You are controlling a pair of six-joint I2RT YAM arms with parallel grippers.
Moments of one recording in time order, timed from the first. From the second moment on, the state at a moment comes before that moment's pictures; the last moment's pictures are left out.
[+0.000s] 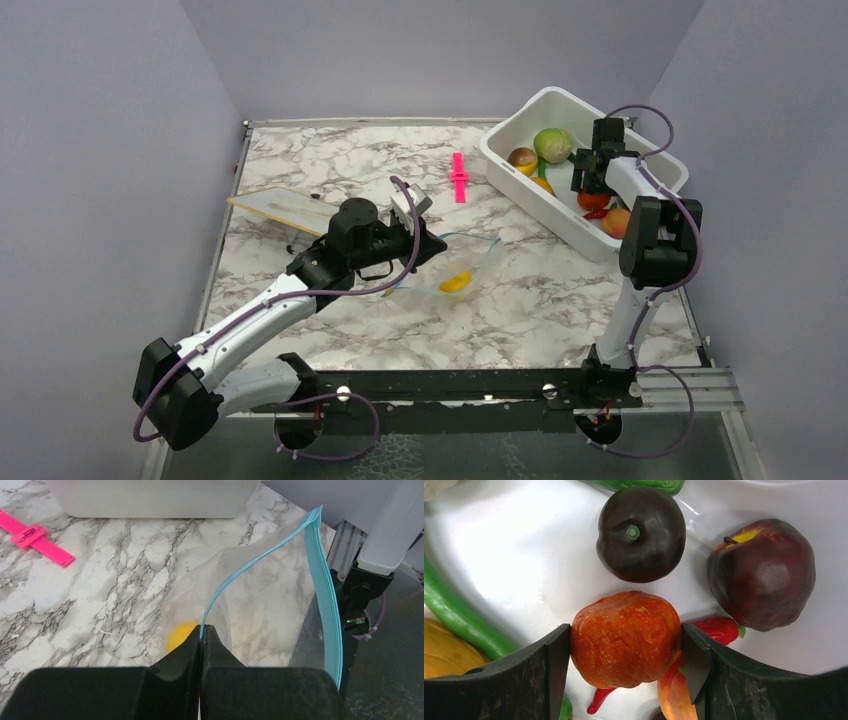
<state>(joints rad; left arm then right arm) -0.73 1.08 0.83 -0.01 0.39 -0.18 -0.08 2.00 1.52 -0.45 0.31 0.06</state>
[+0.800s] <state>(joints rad) -0.73 1.07 0.82 -0.01 0.32 -0.16 -0.02 1.57 1.43 -0.56 0.13 0.15</state>
